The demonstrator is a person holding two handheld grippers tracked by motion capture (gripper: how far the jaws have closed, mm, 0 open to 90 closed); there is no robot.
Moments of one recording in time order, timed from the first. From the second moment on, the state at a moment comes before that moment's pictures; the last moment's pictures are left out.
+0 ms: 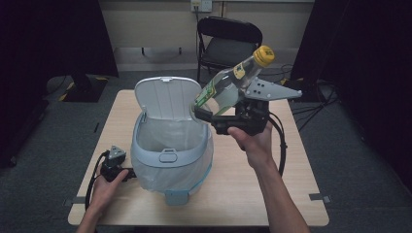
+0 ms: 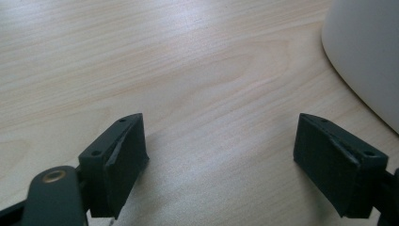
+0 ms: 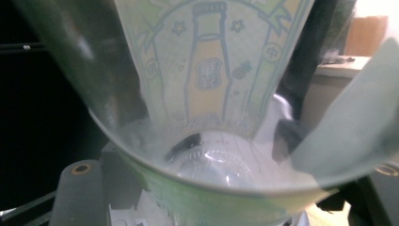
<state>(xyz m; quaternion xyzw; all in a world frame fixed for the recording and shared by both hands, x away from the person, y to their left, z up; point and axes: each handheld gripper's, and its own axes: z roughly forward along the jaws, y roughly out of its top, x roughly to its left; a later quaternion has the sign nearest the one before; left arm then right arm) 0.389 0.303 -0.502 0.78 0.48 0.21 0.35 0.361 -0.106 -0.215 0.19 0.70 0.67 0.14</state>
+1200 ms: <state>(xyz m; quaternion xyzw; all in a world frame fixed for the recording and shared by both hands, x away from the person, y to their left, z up) 0.389 0.303 -0.502 0.78 0.48 0.21 0.35 0.389 -0.035 -0.244 0.17 0.76 0.62 0.08</state>
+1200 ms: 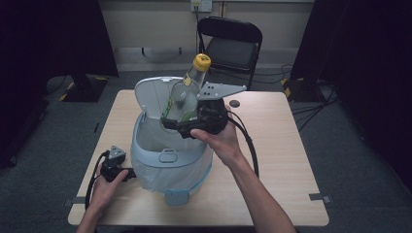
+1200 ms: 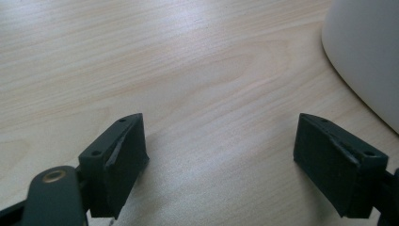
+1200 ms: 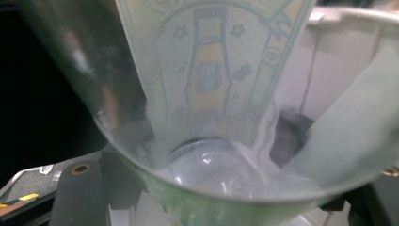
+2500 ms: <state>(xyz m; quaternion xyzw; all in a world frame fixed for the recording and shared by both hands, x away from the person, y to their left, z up) 0.389 0.303 -0.502 0.78 0.48 0.21 0.34 0.397 -0.039 -0.246 0.19 0.78 0.59 0.08</state>
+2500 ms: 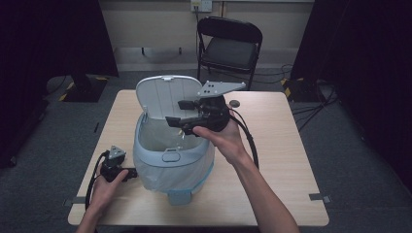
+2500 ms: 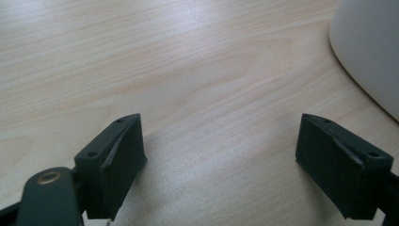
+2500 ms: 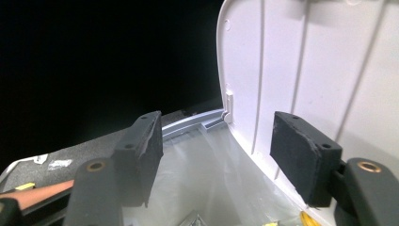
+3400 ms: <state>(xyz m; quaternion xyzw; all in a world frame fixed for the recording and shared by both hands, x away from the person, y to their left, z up) 0.389 0.303 -0.502 0.78 0.48 0.21 0.34 0.402 -0.078 -0.271 0.24 0.77 0.58 0.10</state>
